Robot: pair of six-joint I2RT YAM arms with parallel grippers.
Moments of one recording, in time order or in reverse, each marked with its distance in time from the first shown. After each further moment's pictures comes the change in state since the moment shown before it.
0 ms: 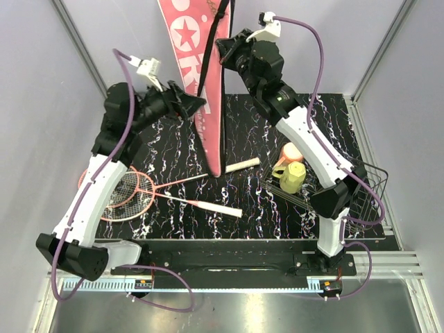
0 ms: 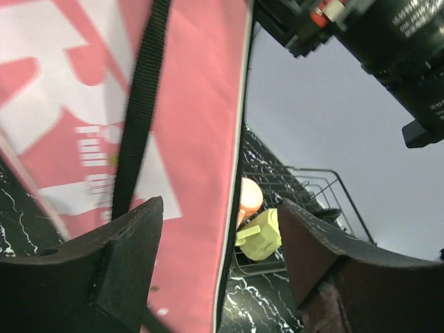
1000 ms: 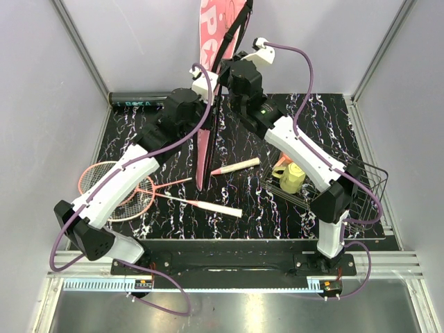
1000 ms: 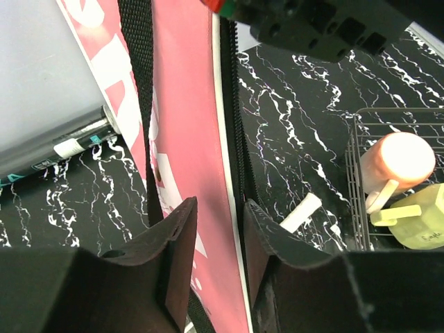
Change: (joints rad) left arm -0.397 0.191 0.134 -0.247 -0.719 0.457; right arm 0.101 -0.034 -0.207 0.048 0.412 0.093
